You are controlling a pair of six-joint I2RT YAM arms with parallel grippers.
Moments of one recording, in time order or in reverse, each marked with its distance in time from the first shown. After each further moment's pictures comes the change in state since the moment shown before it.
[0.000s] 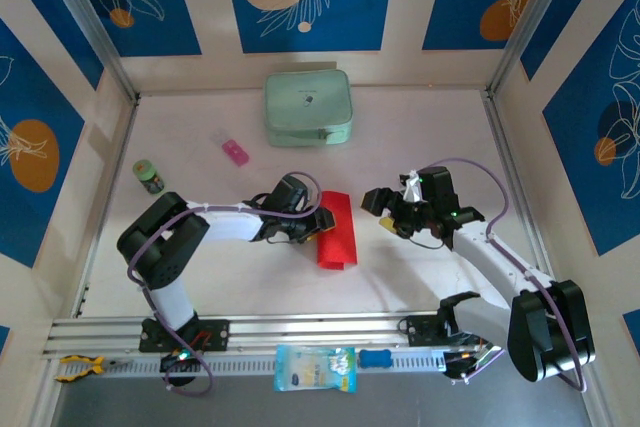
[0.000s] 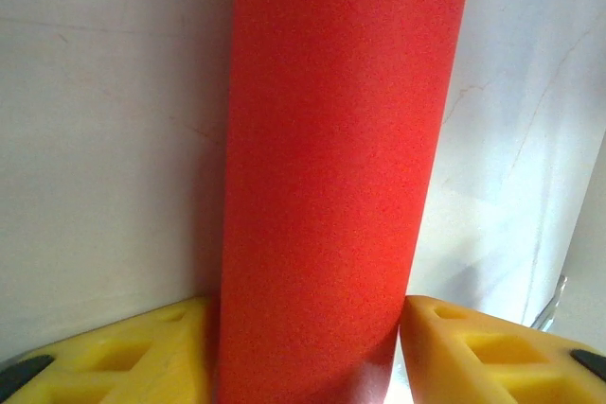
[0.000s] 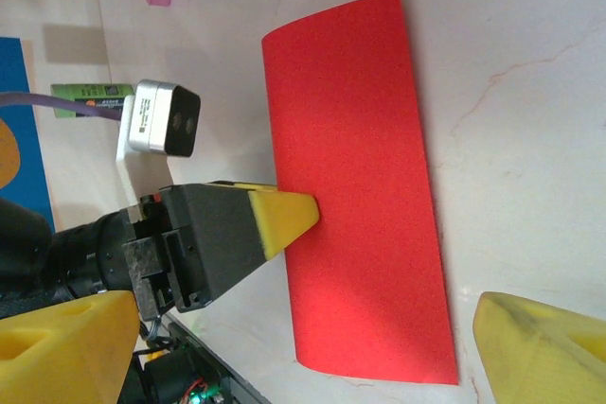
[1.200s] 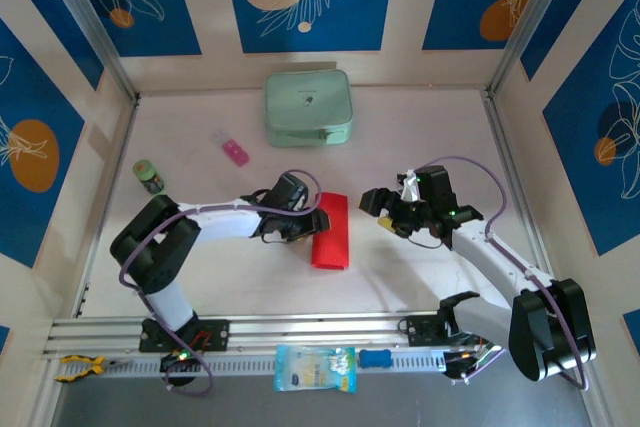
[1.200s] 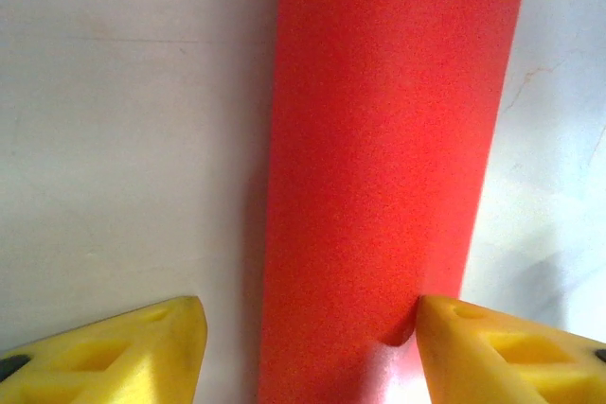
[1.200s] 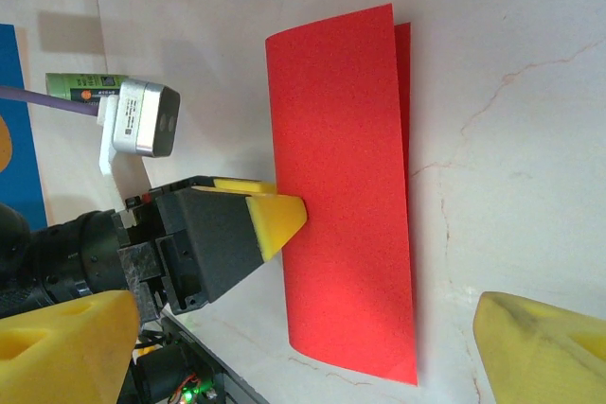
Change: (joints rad) left arm 0.000 -0.045 0.049 -0.218 -0.092 0.154; right arm 0.017 0.006 0.013 -0.013 0.016 -0.012
